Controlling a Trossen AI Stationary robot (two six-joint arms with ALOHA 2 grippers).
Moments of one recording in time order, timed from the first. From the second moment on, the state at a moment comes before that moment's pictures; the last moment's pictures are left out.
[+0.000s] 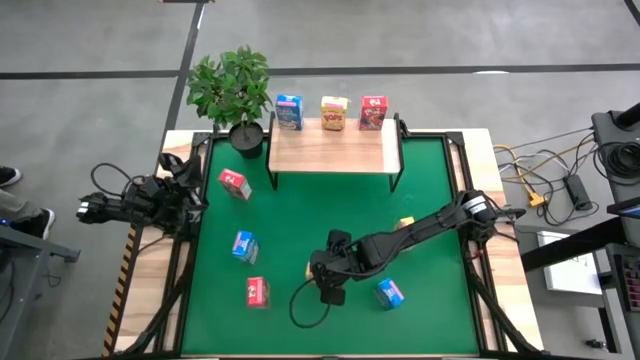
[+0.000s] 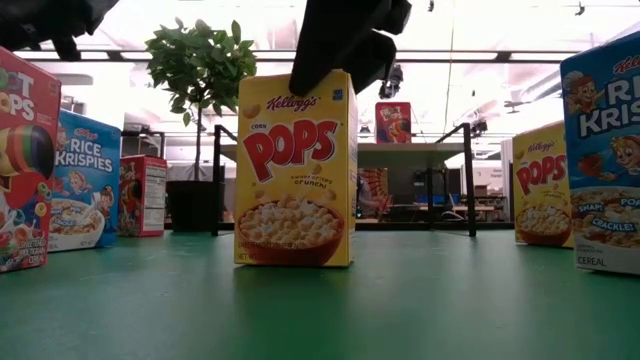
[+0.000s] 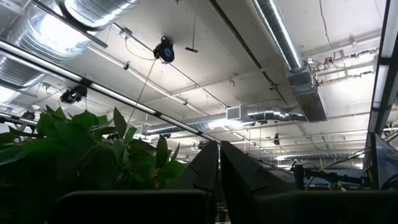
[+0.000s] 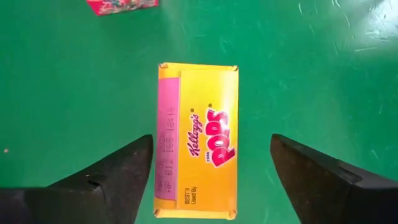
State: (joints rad) left arm -0.14 0.06 0.03 0.97 -0.59 0.54; right arm 0.35 2.02 1.74 -0.80 0.21 0.43
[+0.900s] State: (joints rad) left arm -0.14 0.06 0.03 0.97 -0.59 0.54; right arm 0.35 2.02 1.74 -0.80 0.20 0.43
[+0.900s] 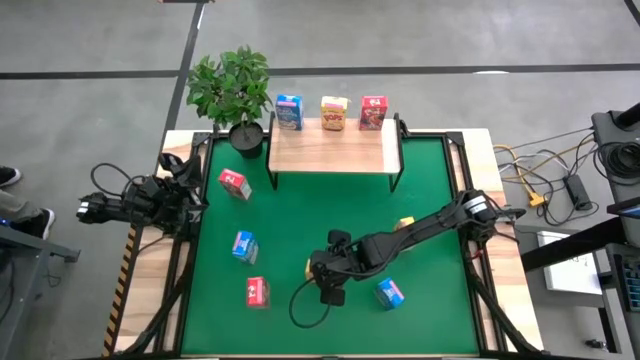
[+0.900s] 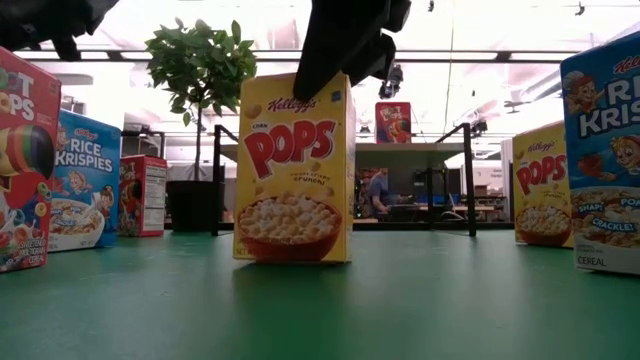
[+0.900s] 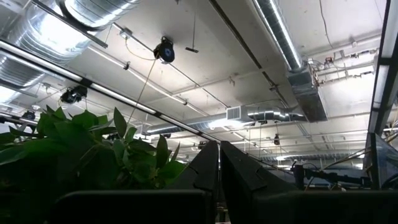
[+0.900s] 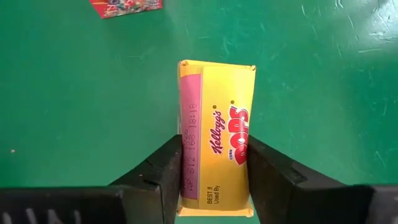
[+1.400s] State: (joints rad) left arm -0.14 0.06 0.03 0.97 -0.59 0.54; right arm 0.17 1.92 2.07 -1.07 0.18 0.11
